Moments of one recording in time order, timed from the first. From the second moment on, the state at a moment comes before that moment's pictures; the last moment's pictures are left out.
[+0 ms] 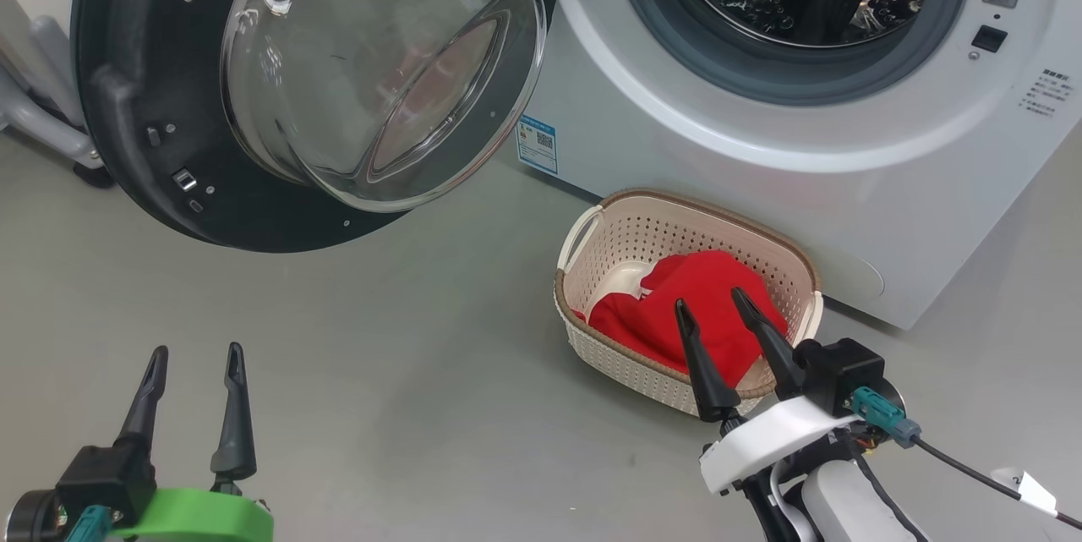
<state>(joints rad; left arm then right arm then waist) 0.03 0.06 0.03 0.12 -0.24 -0.05 -0.25 -0.15 -0.05 0.42 0.30 0.44 0.10 -0.26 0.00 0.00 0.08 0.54</state>
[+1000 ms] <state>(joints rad) 0.05 0.05 0.03 0.09 -0.24 -0.05 -0.25 -0.18 -0.06 0.42 0.33 0.46 0.10 -0.26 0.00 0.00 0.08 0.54</state>
